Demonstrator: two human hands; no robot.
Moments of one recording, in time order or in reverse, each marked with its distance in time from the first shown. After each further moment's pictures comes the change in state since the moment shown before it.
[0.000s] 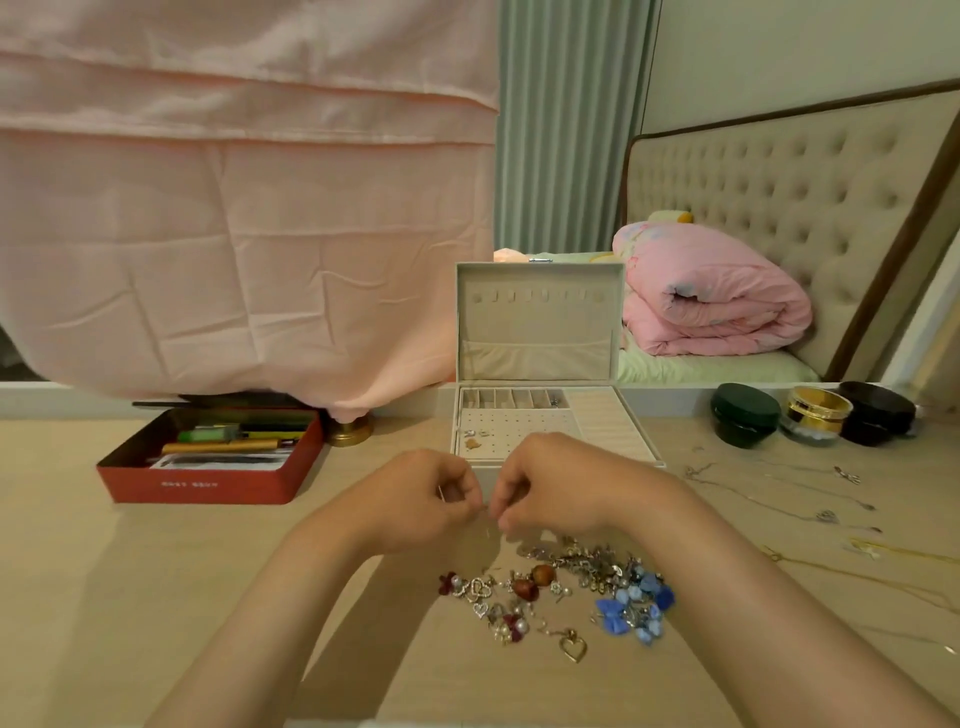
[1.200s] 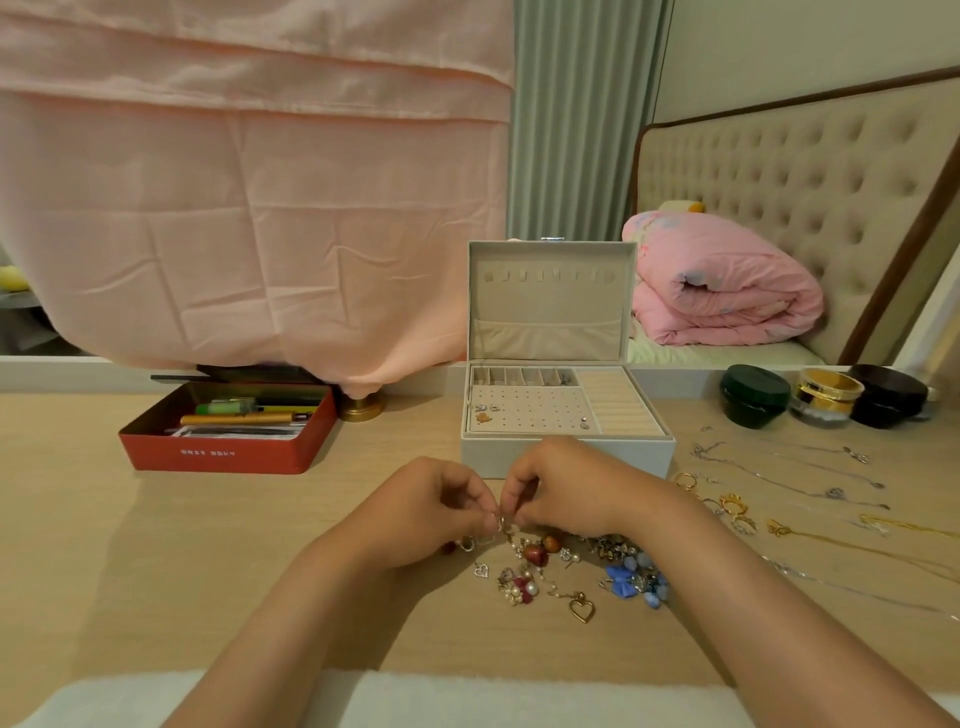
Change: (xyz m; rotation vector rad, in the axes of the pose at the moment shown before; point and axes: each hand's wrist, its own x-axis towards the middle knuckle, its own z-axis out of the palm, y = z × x) left_hand -0.021 -0.018 0.032 -0.261 0.022 -0.007; right_hand 0.000 0.020 0.034 -0.025 0.048 -0.011
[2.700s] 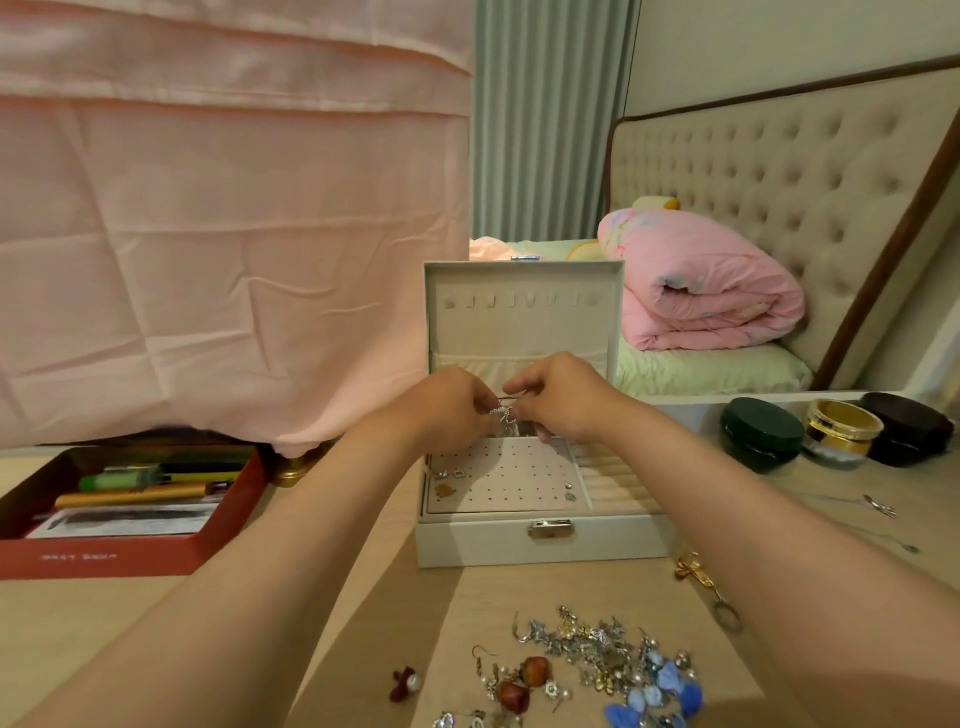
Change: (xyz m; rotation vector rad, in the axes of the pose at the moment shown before) left_hand 0.186 0.046 -0.040 0.467 0.040 0.009; right_hand 0.124 0.075 -0.089 0.239 0.344 0.195
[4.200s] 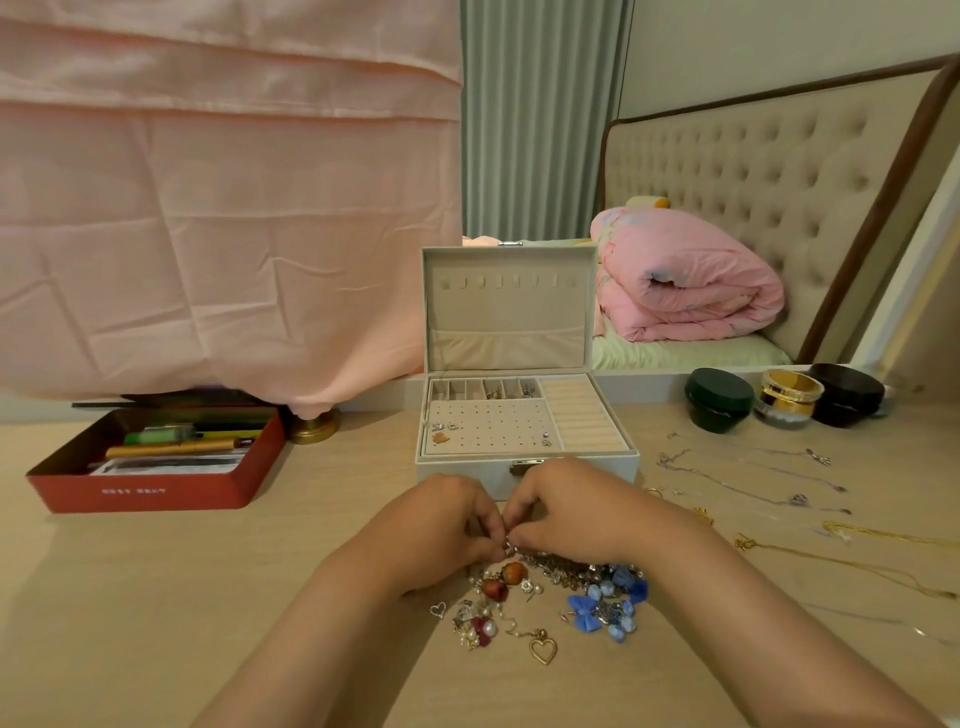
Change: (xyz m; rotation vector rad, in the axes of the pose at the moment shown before) left_hand -0.139 0.004 0.070 -0.050 -0.094 0.169; right_hand -0.160 -0.002 0.027 -0.275 -0.327 -0.139
